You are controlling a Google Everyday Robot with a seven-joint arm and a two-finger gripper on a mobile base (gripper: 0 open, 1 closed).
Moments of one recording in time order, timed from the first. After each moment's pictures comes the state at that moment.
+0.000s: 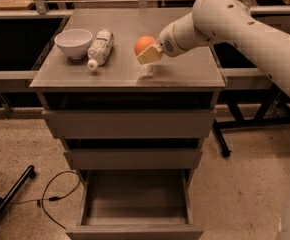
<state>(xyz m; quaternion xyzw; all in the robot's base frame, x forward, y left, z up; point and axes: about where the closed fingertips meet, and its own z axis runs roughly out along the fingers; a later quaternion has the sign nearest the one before) 0.741 -0.028 0.890 -0.41 0.80 0.13 0.43</state>
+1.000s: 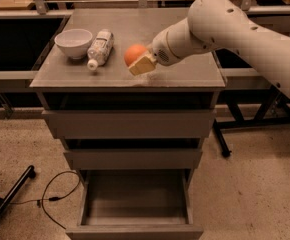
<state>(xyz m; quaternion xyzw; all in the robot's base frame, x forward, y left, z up) 0.692 0.001 0.890 -0.47 0.77 0.14 0.42</state>
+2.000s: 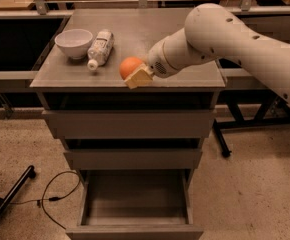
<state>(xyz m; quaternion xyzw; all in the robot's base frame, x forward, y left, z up) 0.651 0.014 0.874 -0.49 0.76 0.15 0.40</state>
